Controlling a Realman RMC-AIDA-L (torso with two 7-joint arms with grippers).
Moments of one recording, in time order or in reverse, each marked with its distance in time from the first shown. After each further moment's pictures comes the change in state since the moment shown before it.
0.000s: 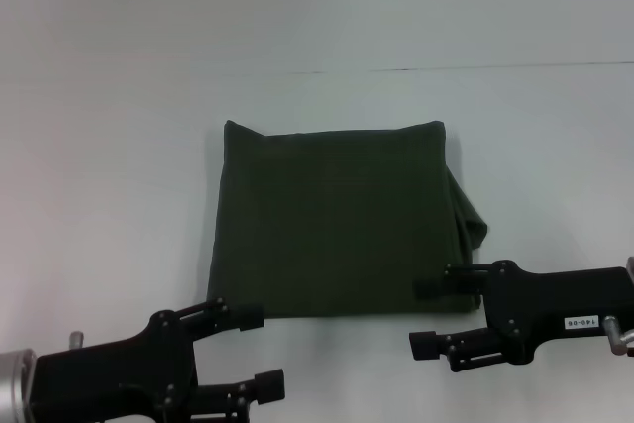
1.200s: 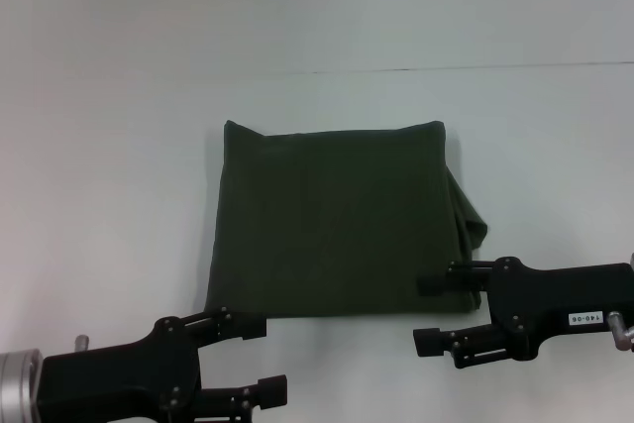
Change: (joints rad) left arm -0.013 0.001 0.005 0.004 0.039 -0.022 -0.041; right arm 0.006 -0.009 0.006 0.000 -0.009 -0.007 0.004
